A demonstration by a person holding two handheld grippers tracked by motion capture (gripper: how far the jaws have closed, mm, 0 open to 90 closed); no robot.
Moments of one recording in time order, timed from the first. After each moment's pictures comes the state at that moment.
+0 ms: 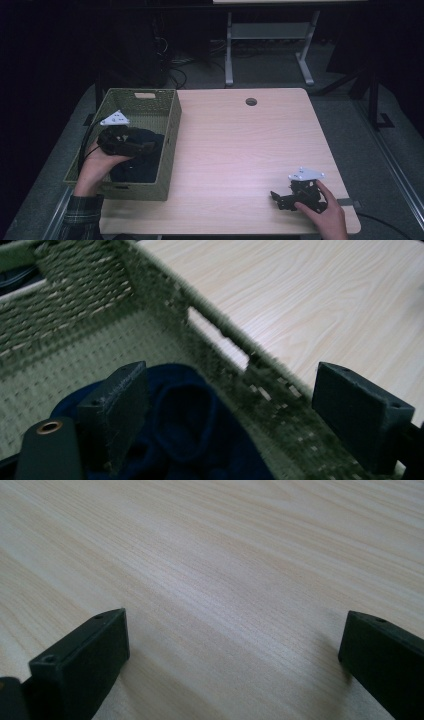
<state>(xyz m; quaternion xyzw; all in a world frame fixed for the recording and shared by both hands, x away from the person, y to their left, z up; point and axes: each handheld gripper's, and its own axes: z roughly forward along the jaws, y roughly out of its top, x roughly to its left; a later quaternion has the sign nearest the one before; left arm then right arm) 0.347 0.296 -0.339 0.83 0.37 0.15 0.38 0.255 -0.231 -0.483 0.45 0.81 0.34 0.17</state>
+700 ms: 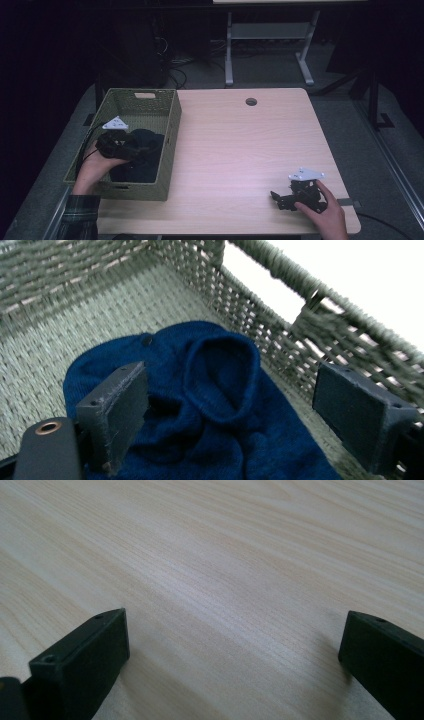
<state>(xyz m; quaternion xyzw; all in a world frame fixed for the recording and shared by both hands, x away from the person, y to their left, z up) 0.358 0.315 -0.370 0.85 0.38 0.14 0.34 0.255 -0.231 -0.483 0.45 0.81 0.34 0.17</state>
